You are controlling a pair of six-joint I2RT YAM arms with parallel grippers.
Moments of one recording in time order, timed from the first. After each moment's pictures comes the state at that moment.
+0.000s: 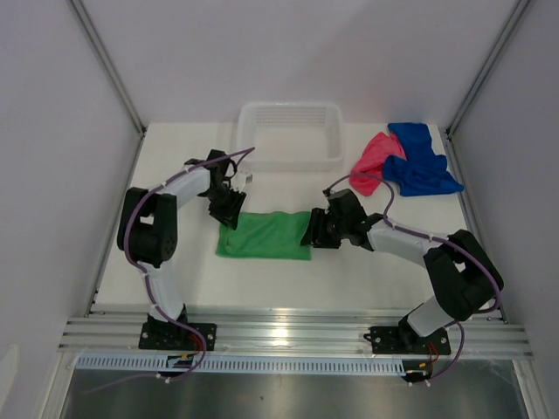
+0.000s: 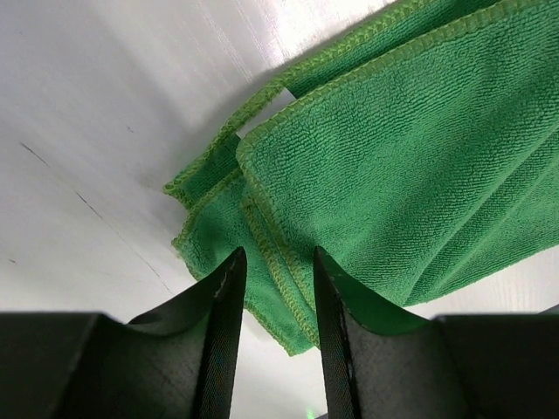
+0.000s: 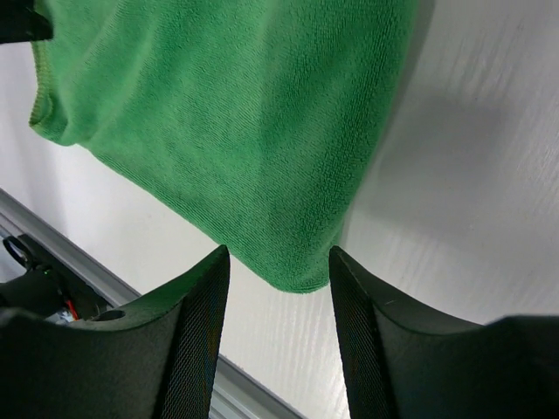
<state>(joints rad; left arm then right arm) -0.24 1.91 1.34 -0.84 0.26 0.22 0.62 1.54 0.82 -0.14 -0.26 0.67</state>
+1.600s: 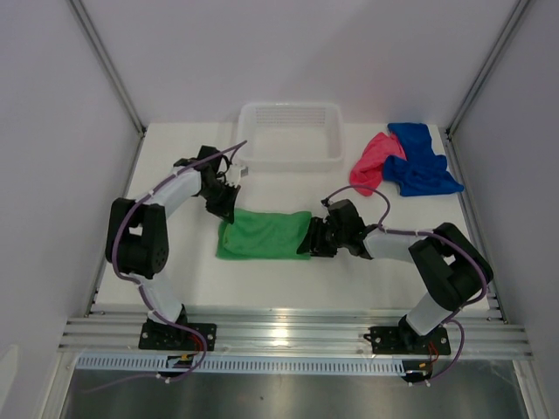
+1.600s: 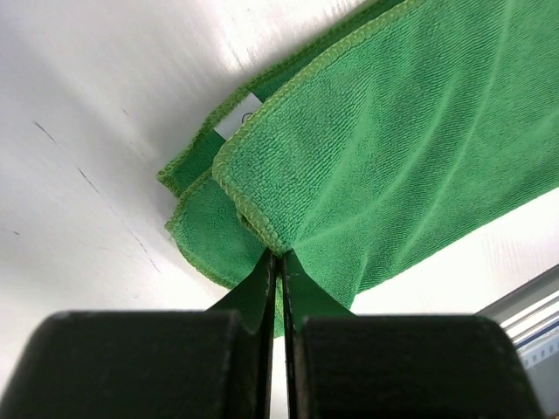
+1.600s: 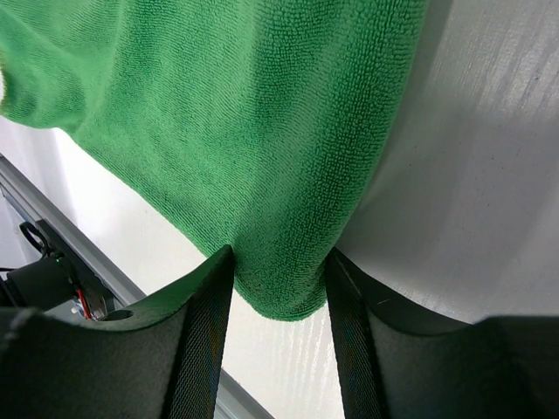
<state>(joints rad) -0.22 1.81 1.30 -0.82 0.33 0.20 0.62 1.63 0.70 0.11 -0.35 0.73</state>
